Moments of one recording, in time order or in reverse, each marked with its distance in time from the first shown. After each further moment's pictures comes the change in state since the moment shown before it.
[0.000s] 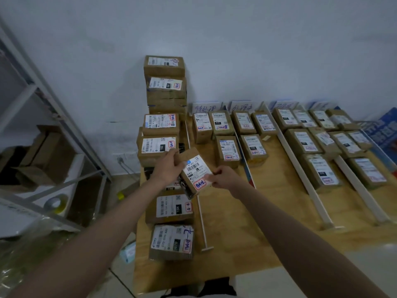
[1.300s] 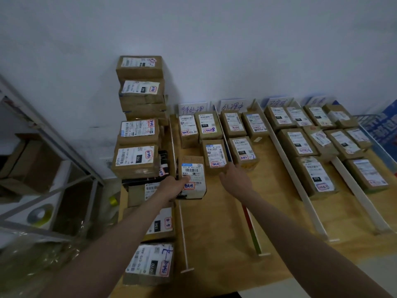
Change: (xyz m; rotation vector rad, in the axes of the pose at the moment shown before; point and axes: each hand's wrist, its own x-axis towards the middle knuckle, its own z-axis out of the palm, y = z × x) left_hand 0.044 0.022 0.089 -0.268 -0.249 -0.401; right_hand 0.051 0.033 -0.087 -0.673 0.353 -0.120
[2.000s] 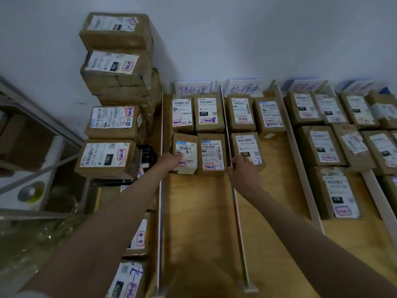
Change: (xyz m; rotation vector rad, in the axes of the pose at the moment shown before) left_hand 0.146 0.066 0.031 -0.008 0.119 -0.202; right_hand 0.127 0.075 0.010 0.000 -0.022 -0.104
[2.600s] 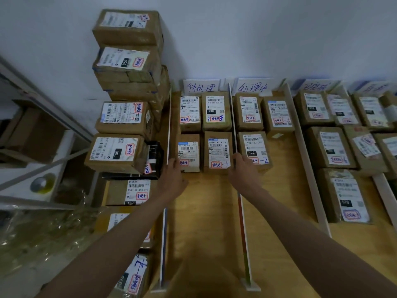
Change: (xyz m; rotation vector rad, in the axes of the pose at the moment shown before) left_hand -0.031 -0.068 0.026 0.592 0.217 0.413; right_hand 0.002 -0.010 0.013 -0.001 -0.031 -0.066
